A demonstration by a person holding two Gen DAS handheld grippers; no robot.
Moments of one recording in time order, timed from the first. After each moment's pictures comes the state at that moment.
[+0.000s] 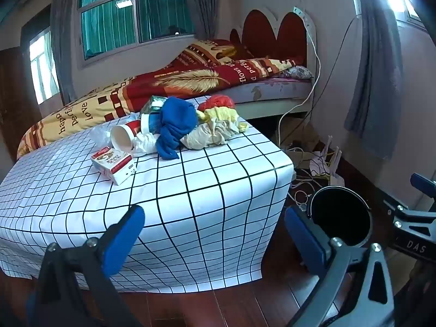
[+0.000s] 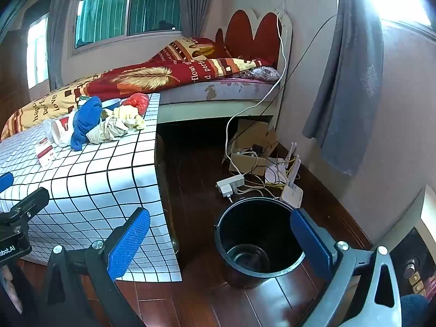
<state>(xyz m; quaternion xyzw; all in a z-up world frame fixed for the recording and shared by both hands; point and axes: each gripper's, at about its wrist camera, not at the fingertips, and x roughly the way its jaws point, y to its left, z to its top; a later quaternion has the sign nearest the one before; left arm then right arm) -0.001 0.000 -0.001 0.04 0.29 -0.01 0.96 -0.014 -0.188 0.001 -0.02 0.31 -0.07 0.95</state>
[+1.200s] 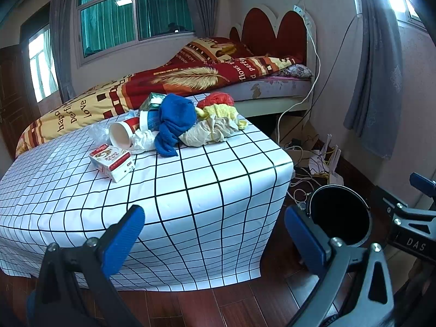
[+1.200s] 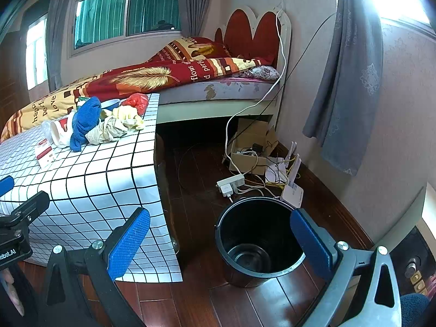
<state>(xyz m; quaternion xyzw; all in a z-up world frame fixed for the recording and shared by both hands) 0.002 -0.004 -0.004 0.04 0.30 -0.02 0.95 -0.012 -0.188 0.001 -0.02 0.31 -0.07 0.95</state>
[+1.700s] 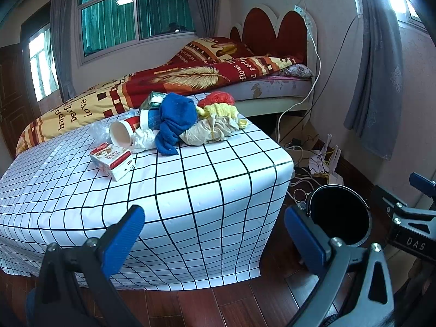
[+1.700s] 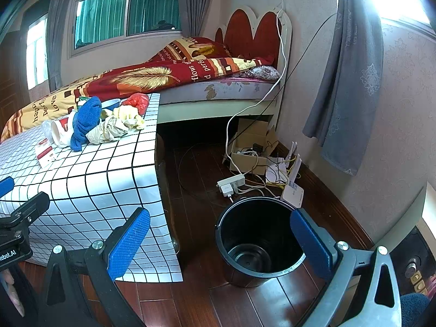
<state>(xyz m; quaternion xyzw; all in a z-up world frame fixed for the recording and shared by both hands) 0.001 -0.003 -0.004 0.04 0.30 -0.02 0.95 -0.012 -0.187 0.001 -0.01 0.31 -0.07 0.95</state>
